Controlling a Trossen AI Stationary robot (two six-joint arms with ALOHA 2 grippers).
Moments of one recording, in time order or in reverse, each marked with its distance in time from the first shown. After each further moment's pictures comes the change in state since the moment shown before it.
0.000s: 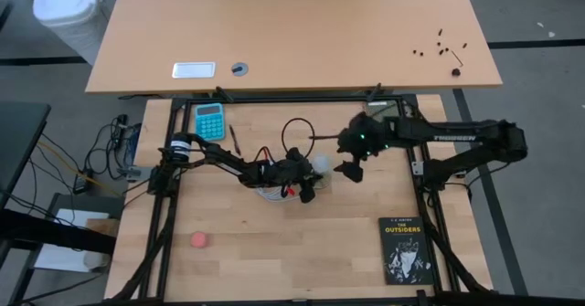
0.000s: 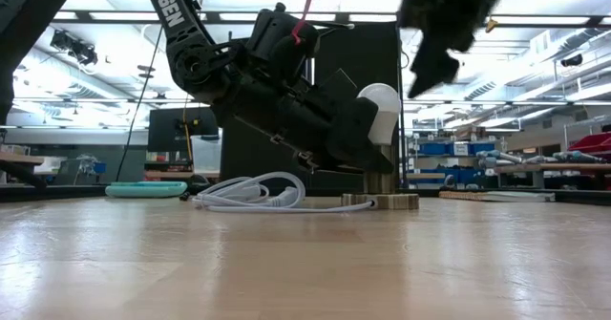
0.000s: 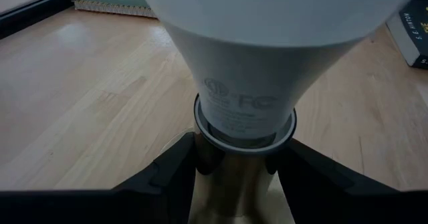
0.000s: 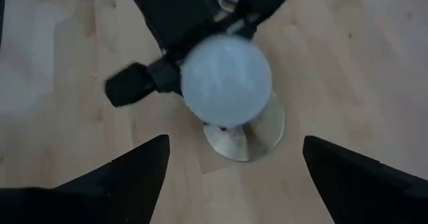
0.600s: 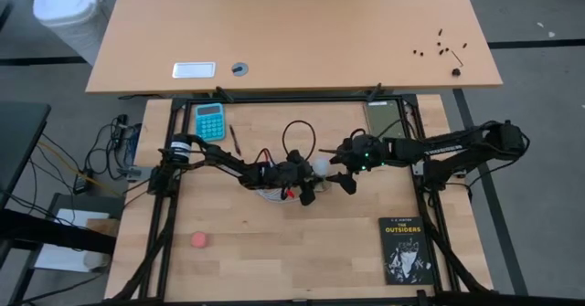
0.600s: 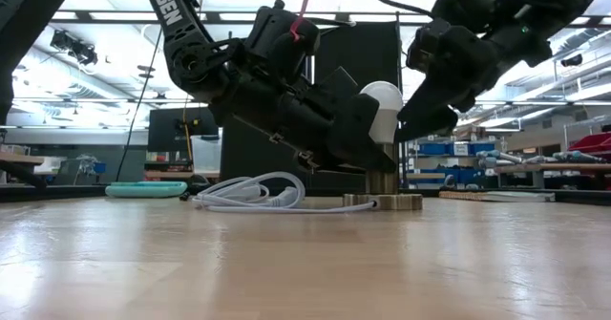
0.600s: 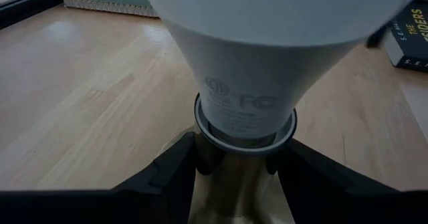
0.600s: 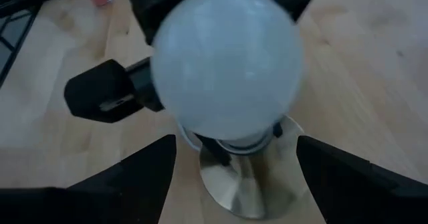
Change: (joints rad) left arm -0.019 0.001 0.000 0.002 0.007 -0.022; right arm 0.050 0.028 -0.422 0.719 0.016 0.048
